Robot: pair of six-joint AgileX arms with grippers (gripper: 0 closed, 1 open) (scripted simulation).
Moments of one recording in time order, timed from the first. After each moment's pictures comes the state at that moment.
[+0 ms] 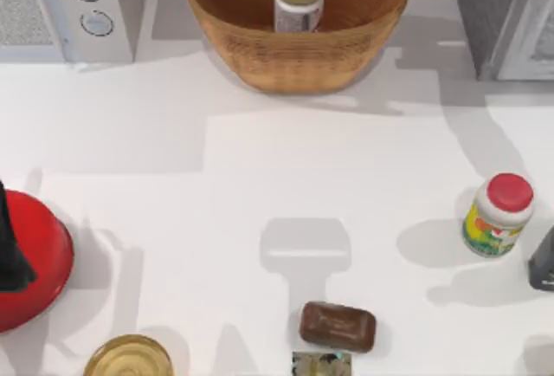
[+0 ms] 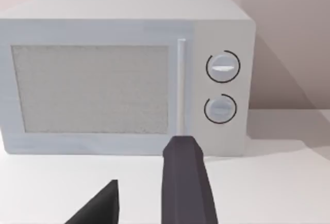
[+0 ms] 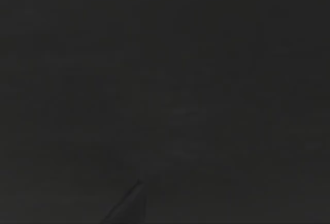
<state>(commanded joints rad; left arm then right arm) 0.00 0.00 0.00 0.00 0.00 0.00 0.34 1.41 1.83 -0.40 0.39 0.00</state>
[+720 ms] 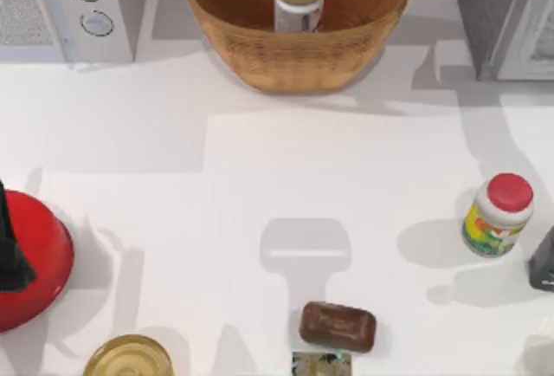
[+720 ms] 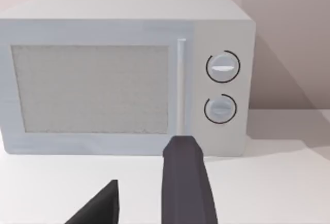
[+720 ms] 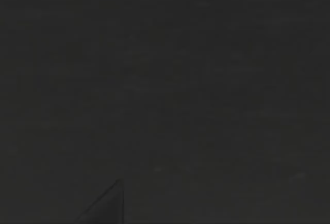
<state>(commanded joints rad) 0.00 0.00 0.00 0.00 0.00 0.00 0.30 1.22 1.63 -0.34 0.33 0.00</state>
